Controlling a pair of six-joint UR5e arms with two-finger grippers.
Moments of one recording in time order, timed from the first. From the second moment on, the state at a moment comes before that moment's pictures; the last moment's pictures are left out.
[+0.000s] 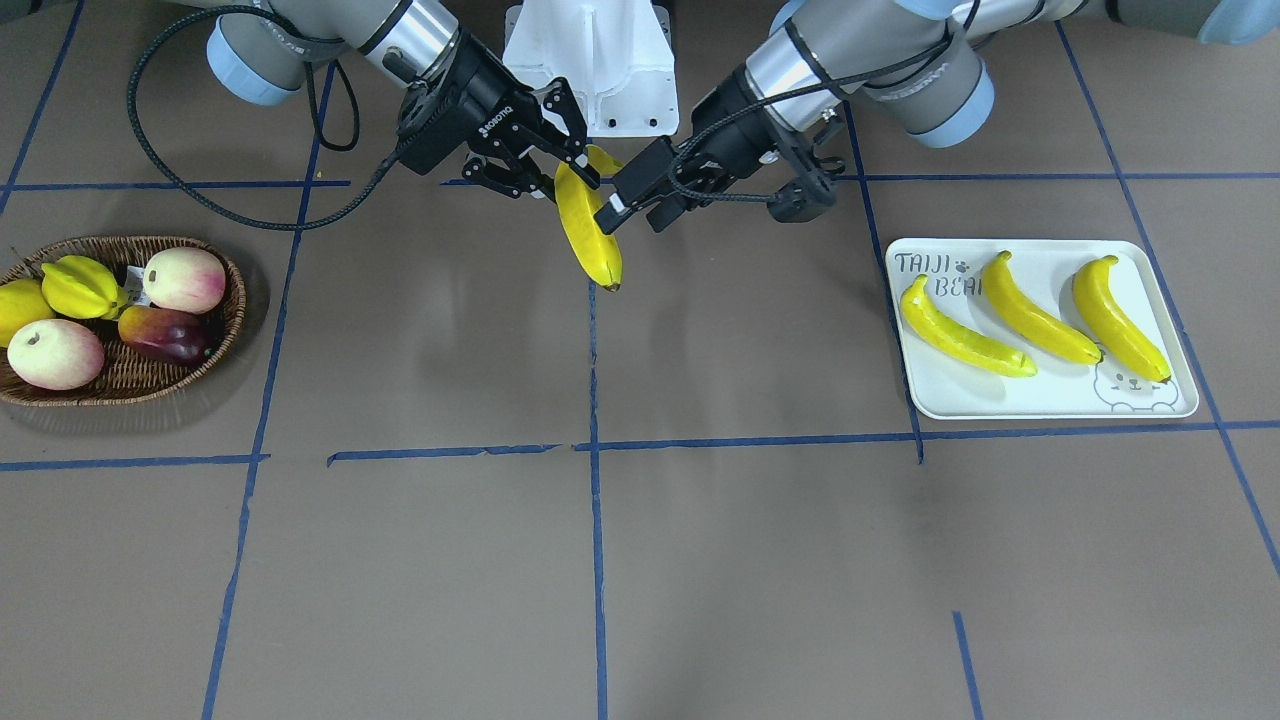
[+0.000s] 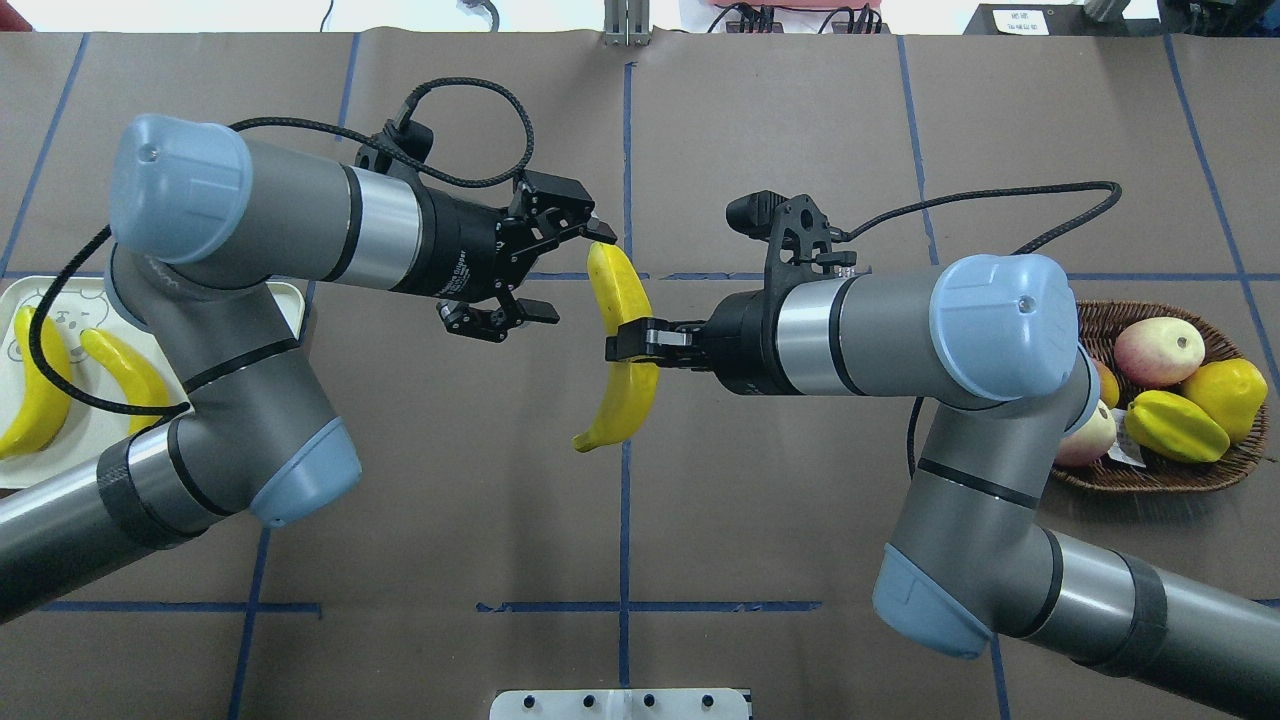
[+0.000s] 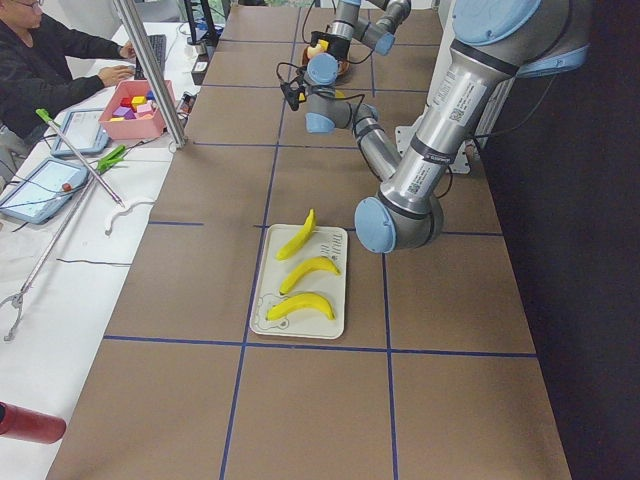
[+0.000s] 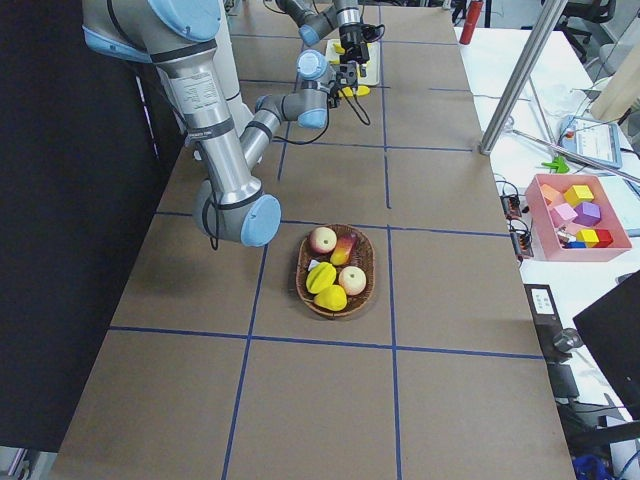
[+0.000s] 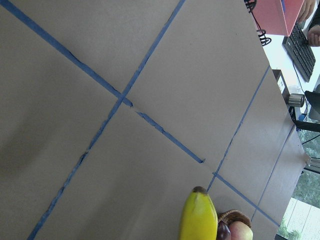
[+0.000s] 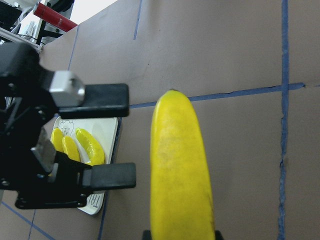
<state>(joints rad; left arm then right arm) -0.66 -2.15 -1.75 -2.36 -2.01 -2.06 0.51 -1.10 1.91 -0.86 1.83 1.40</state>
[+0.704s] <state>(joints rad) -0.62 -2.19 -1.70 -2.37 -1.97 -2.04 0.51 -1.10 1.91 -0.86 1.83 1.40</state>
